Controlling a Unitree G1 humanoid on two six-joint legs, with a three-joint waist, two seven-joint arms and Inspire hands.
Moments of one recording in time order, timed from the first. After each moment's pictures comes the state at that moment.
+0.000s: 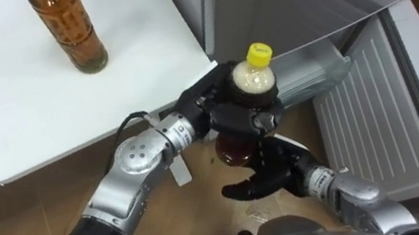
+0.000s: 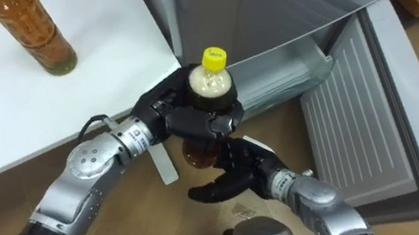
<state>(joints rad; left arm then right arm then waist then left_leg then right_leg) -0.11 0.29 -0.53 0.27 -0.30 -0.01 -0.35 0.15 -0.25 0.33 0.57 0.32 -0.08 0.44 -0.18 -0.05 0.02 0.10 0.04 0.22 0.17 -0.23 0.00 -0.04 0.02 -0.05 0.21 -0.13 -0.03</state>
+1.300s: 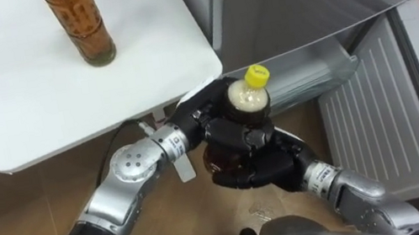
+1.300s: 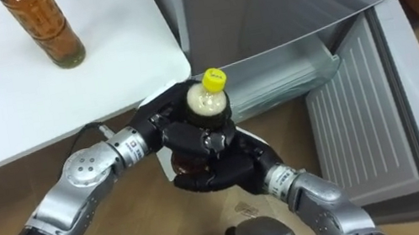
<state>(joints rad) -0.10 0.29 -0.54 0.28 -0.23 -0.05 -0.38 0.16 -0.31 0.44 0.45 0.68 -0.08 0.52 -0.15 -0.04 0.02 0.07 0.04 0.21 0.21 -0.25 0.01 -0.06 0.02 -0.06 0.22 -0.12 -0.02</state>
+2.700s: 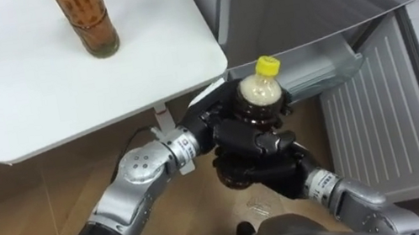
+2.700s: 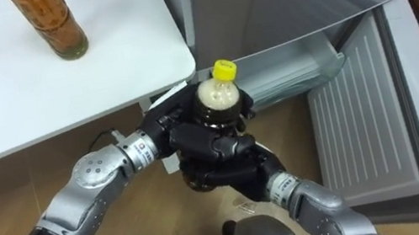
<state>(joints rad) -0.09 0.26 -0.58 0.30 -0.33 -0.05 -0.43 0.18 -0.31 0.47 0.46 0.76 -0.03 0.52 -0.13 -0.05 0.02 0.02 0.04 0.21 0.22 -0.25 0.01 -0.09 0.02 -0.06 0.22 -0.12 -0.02</state>
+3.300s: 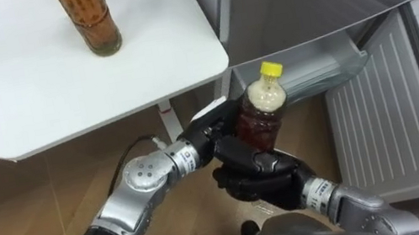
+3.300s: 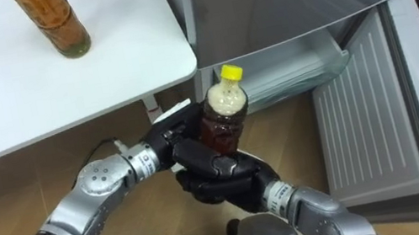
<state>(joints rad) -0.09 0.26 -0.60 0.38 -0.20 -0.05 -0.42 0.18 -0.33 0.48 0.46 0.75 0.02 0.54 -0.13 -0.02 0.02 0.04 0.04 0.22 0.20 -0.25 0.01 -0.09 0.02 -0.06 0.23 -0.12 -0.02</state>
